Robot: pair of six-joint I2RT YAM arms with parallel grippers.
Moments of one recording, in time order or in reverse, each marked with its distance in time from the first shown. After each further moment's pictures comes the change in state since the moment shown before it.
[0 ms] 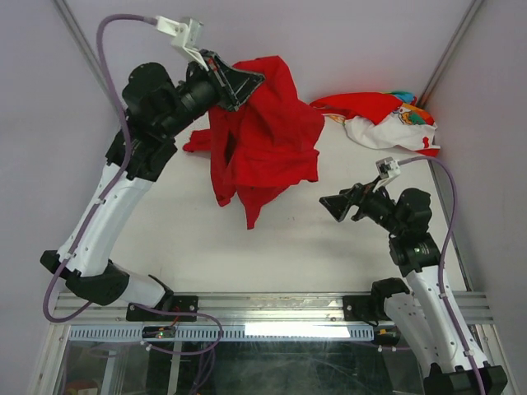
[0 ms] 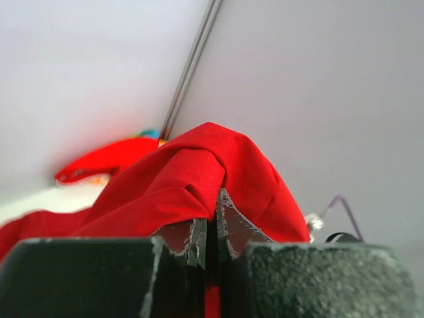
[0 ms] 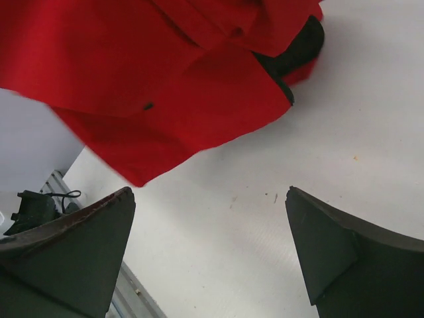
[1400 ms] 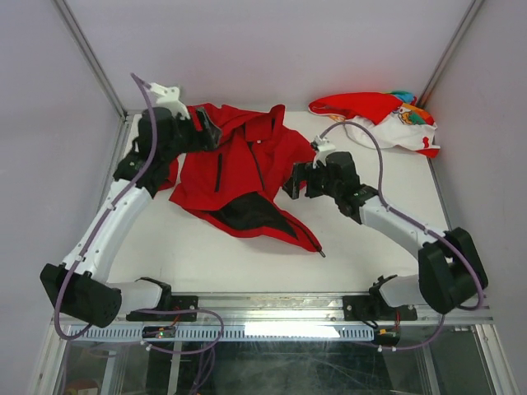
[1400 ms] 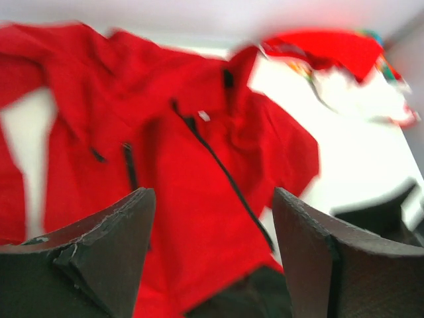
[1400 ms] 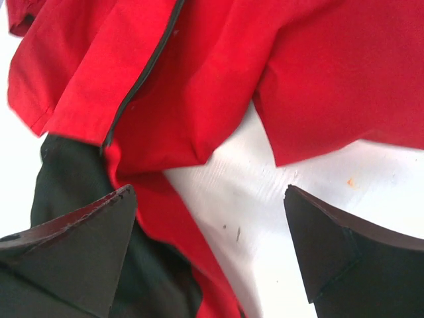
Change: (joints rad) left arm 0.341 -0.119 -0.505 -0.060 -0.185 0.130; right arm 0.335 0.702 0.224 0.142 0.371 -0.138
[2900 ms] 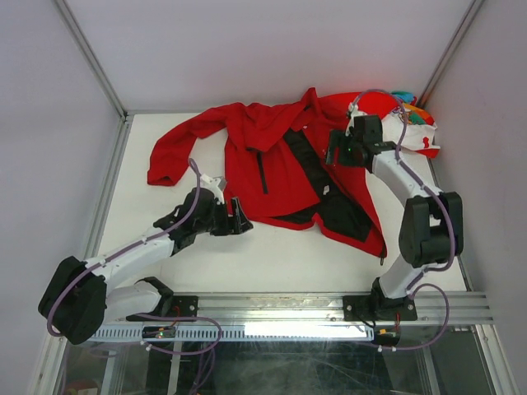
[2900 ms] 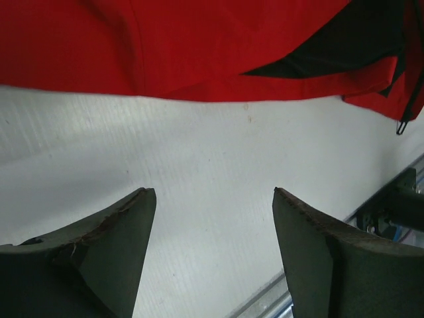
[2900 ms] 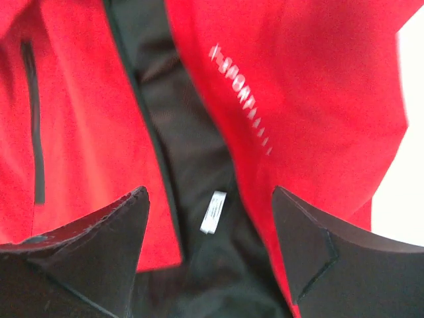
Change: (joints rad) left arm -0.346 -0.167 -0.837 0.283 0.174 -0.318; right arm -0.338 0.401 0.520 -0.383 0.126 -0.092
